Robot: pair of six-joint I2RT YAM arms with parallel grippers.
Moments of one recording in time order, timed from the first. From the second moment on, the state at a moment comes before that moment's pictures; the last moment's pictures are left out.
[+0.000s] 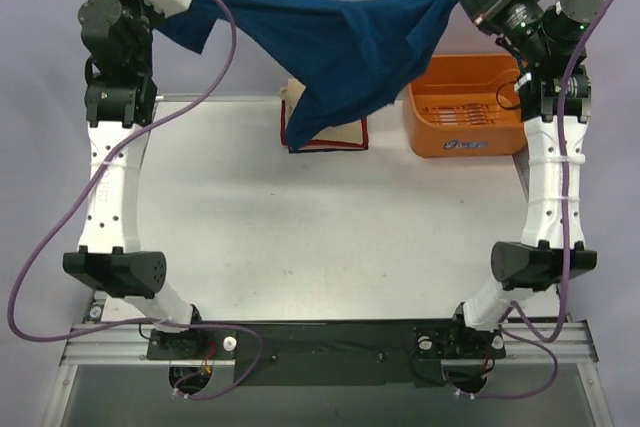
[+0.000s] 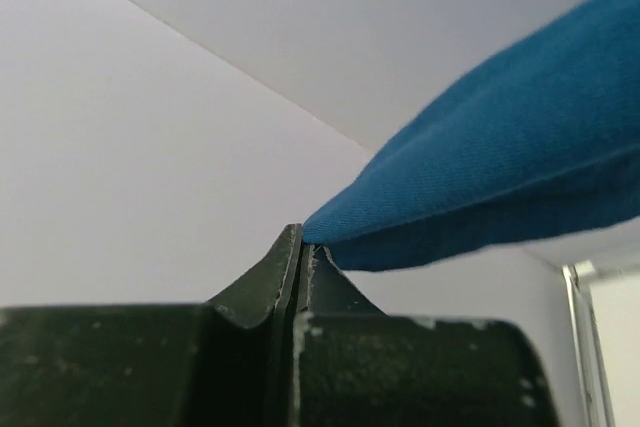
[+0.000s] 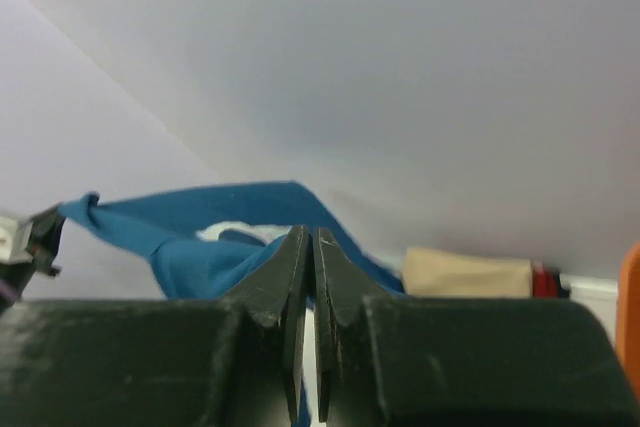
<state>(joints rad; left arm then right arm) -0.06 1.68 2.21 -0.28 -0.24 0.98 -0.04 1.72 2.24 -0.24 -0.44 0.75</state>
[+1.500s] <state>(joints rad) 0.03 1.83 2.42 -0.51 -0.17 1.02 0.07 2.01 2.56 -0.28 -0.44 0.81</state>
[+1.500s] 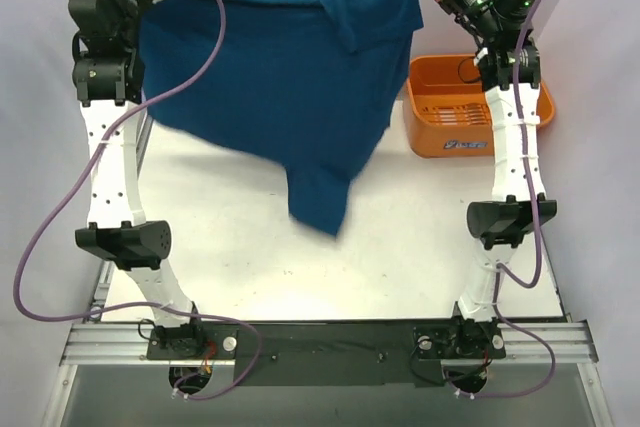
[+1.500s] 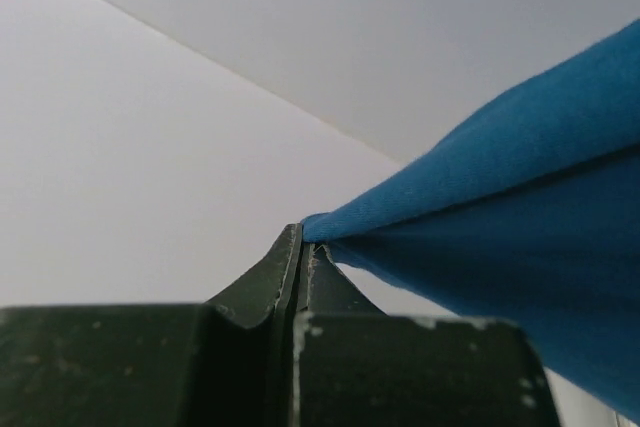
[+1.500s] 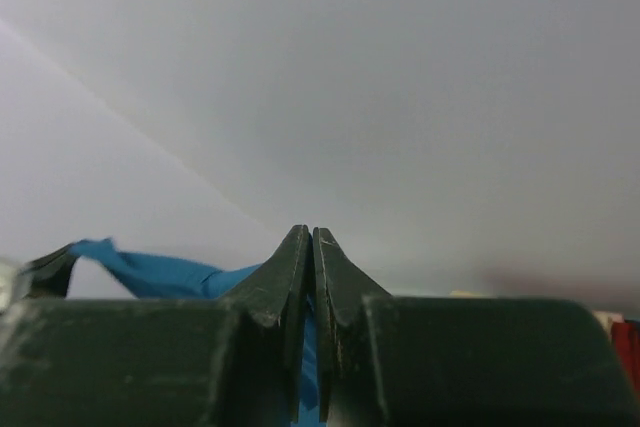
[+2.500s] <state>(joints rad) 0.00 1.10 1.15 -0.57 0.08 1.18 0.14 1.04 0.94 -0.47 -0.59 0.23</state>
